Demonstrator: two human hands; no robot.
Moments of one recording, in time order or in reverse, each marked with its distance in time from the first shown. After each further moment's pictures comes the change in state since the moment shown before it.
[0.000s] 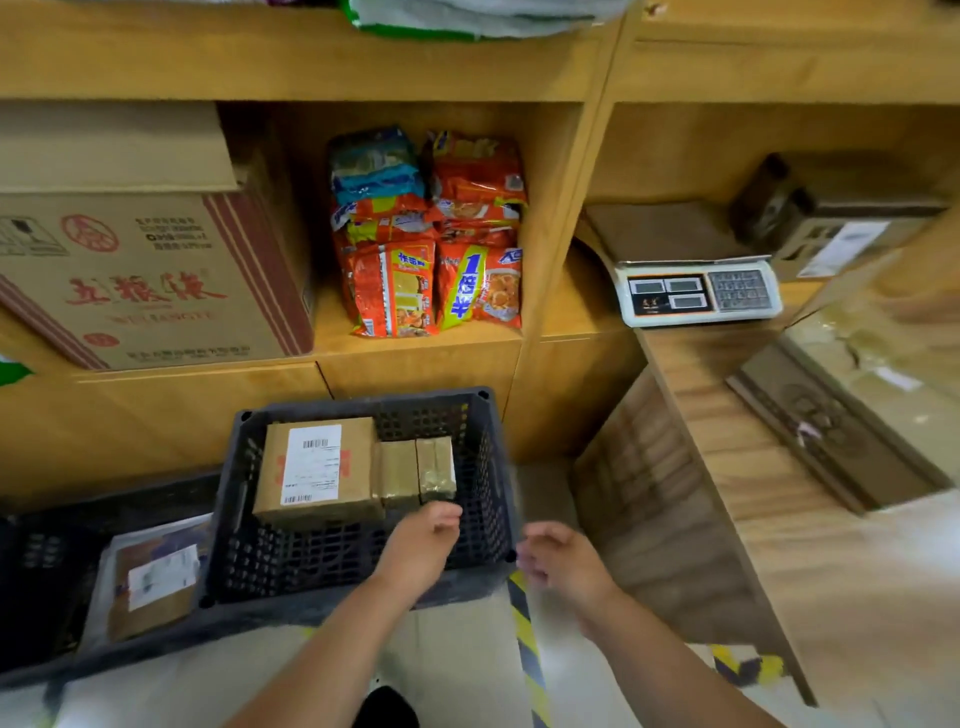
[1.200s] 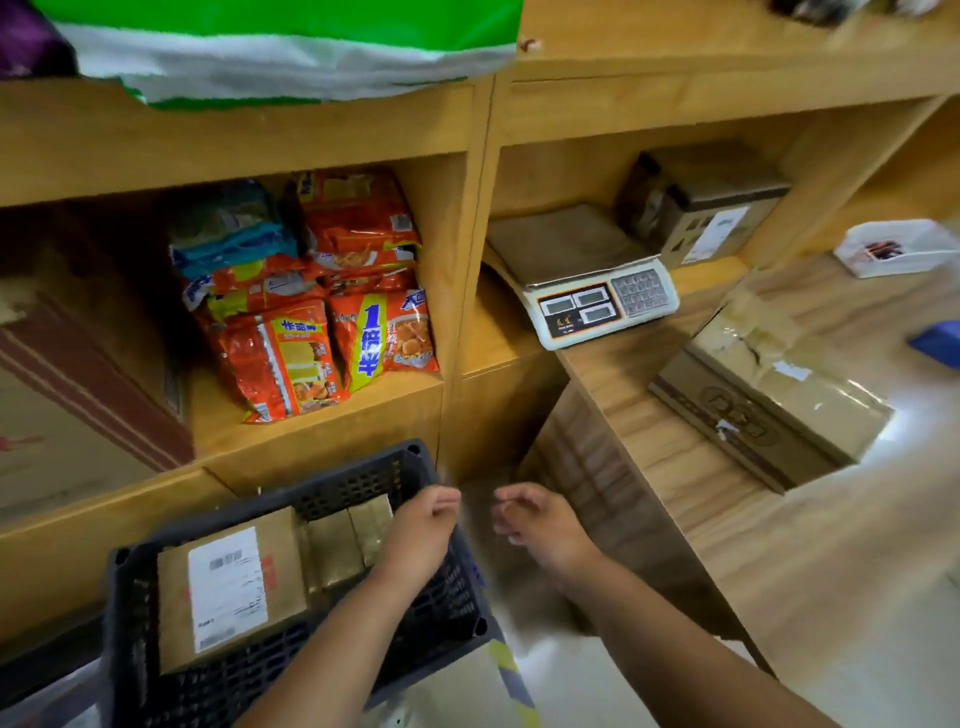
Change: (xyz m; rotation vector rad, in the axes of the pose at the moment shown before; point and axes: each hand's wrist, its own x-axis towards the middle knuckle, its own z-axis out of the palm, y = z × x) left_hand 0.092 0.100 0.002 -0.006 -0.146 0.085; right_hand 0.053 -0.096 -0.017 -0.077 0.108 -0.149
